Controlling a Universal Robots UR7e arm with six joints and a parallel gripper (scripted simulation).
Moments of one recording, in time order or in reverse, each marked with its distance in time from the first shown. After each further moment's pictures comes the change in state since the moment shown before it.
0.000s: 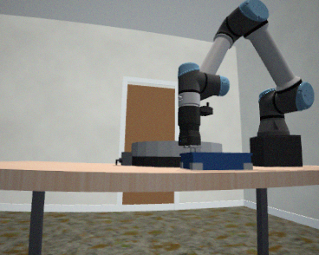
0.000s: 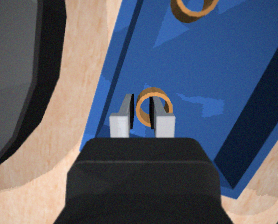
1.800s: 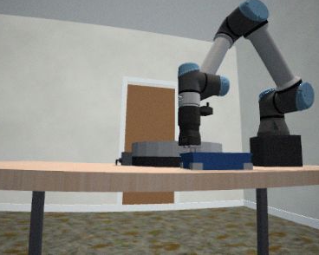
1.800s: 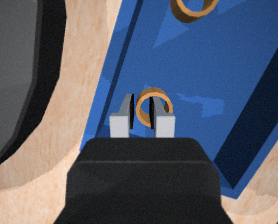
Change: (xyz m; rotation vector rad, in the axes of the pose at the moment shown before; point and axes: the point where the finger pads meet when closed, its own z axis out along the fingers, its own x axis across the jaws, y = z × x) arm 0.000 0.000 0.000 0.000 0.000 0.000
